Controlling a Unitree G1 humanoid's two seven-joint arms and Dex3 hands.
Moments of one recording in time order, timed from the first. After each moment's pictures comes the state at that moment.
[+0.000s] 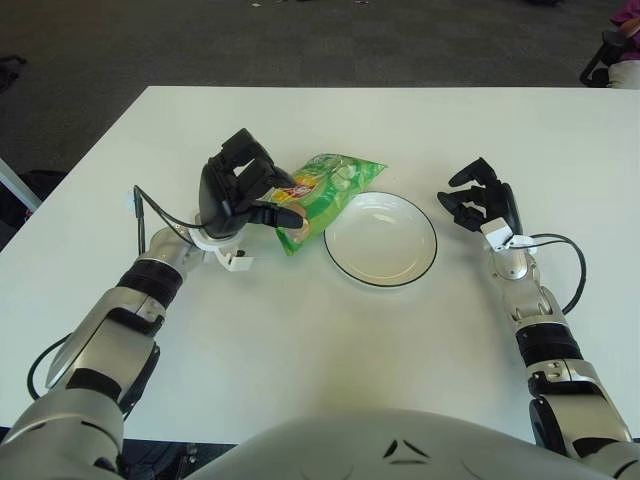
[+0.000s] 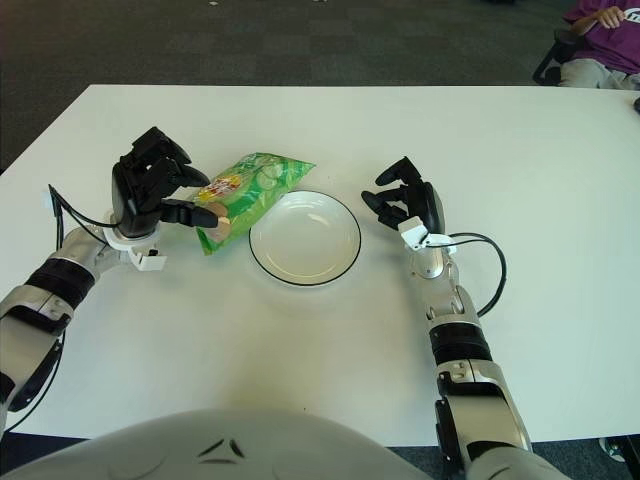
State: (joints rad) left arm -0.53 0.56 -0.46 0.64 1.19 -0.89 1.58; right arm -0.25 -0.30 -0.03 0.42 -0.33 -0.38 -0.24
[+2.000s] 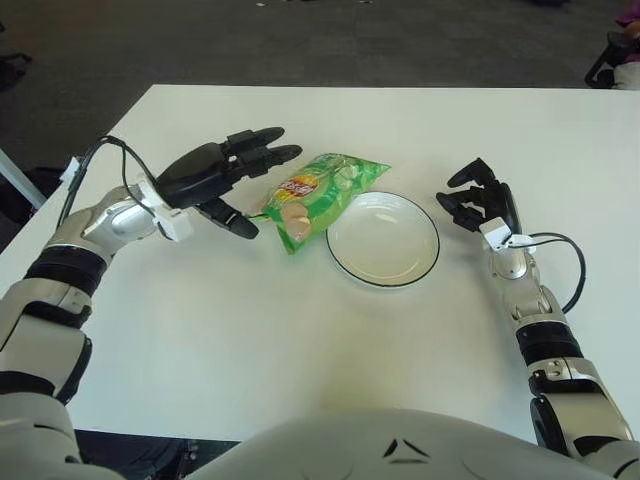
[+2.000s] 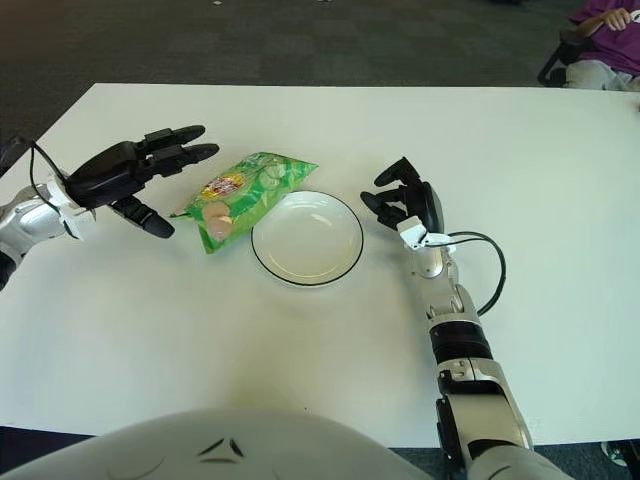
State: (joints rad) left arm -0.59 0.83 -0.41 0.65 0.21 -1.21 -0.07; right arm -0.25 -0.31 -0.02 0.43 -0.33 -0.37 -0.24
